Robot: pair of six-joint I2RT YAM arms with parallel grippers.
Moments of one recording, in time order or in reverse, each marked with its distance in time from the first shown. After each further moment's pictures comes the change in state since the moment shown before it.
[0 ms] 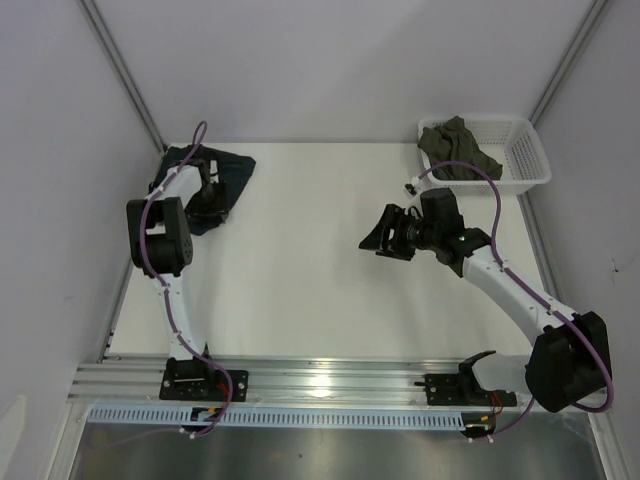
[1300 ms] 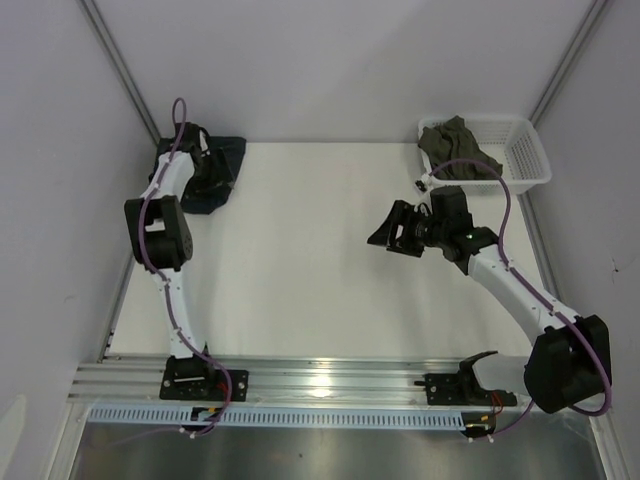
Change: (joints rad) left arm 0.031 0.112 0.279 0.011 0.156 -0.196; right arm -0.062 -0.004 -0.004 -0.010 0.011 -0.047
